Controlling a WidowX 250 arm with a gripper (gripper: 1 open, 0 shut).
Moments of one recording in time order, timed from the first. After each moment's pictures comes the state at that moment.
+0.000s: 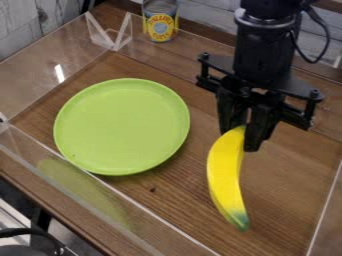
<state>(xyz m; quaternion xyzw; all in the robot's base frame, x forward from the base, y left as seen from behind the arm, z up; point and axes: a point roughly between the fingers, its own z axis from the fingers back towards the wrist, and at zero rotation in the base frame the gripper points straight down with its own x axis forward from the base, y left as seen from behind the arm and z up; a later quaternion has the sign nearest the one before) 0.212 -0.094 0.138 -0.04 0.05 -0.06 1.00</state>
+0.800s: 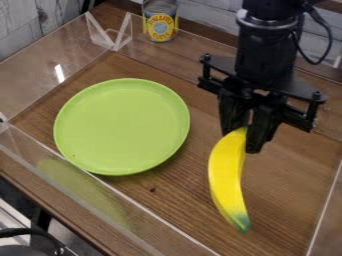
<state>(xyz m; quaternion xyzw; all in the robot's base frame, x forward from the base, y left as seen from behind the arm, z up) 0.209 -0.095 0.138 -0.04 0.06 -0.06 1.00</state>
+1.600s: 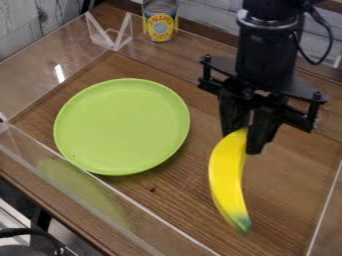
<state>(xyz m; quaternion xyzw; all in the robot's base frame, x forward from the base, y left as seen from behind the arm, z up) 0.206 -0.095 0.138 -0.04 0.07 -0.06 0.99</state>
